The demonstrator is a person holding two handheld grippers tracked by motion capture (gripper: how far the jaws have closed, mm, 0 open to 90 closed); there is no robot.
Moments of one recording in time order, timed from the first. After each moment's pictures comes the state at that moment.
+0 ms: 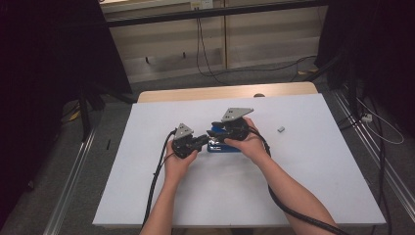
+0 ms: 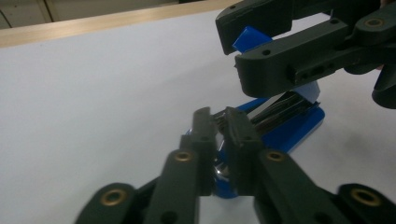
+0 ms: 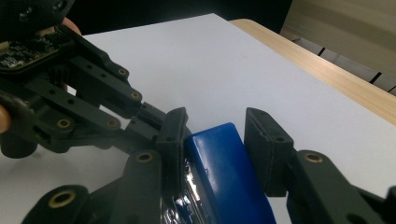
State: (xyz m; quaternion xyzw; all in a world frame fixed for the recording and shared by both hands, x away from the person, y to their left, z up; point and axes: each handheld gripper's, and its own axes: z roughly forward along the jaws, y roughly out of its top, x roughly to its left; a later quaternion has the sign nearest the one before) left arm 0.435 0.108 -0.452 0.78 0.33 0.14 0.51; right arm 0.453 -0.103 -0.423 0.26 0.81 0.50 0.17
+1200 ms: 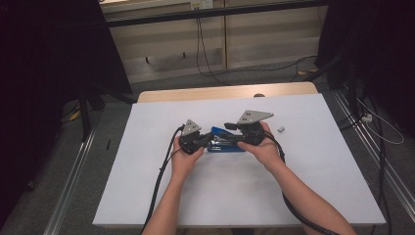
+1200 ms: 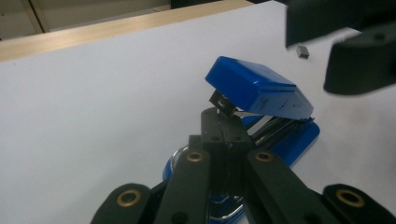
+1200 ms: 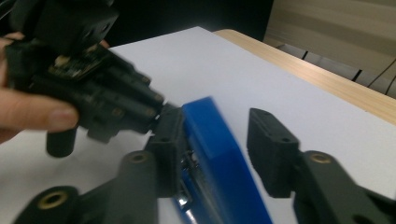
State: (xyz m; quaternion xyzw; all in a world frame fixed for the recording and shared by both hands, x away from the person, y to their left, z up) left arm 0.443 0.087 -0.445 0.79 0.32 0.14 0.51; right arm 0.423 -0.140 -0.417 0.29 0.78 0.53 0.17
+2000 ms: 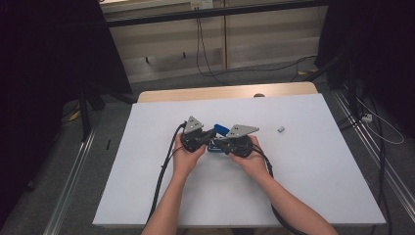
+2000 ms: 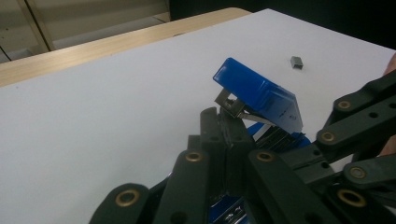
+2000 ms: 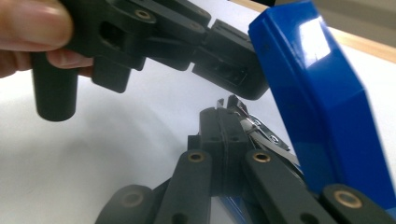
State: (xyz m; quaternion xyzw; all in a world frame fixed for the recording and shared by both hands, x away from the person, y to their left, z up) left arm 0.442 0.082 -0.435 0.79 0.31 0.15 0.51; right arm 0.412 -0.106 -0.456 0.31 0.79 0.50 0.16
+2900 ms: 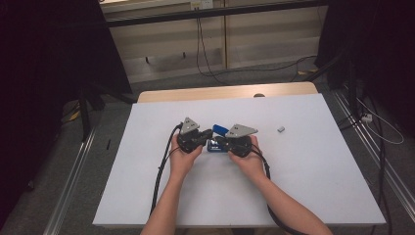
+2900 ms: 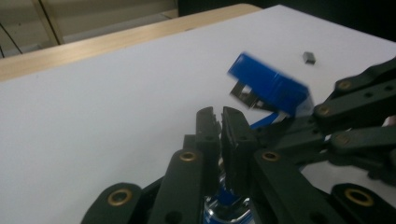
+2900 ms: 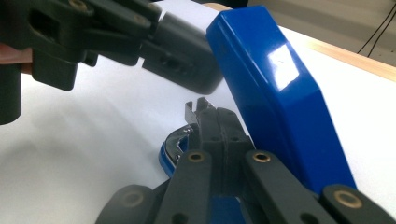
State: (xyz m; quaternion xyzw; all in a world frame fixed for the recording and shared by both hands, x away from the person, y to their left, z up) left arm 0.443 0.093 -0.442 0.79 0.33 0.15 0.50; right arm 0.416 -0.105 -0.462 0.33 0.78 0.49 0.22
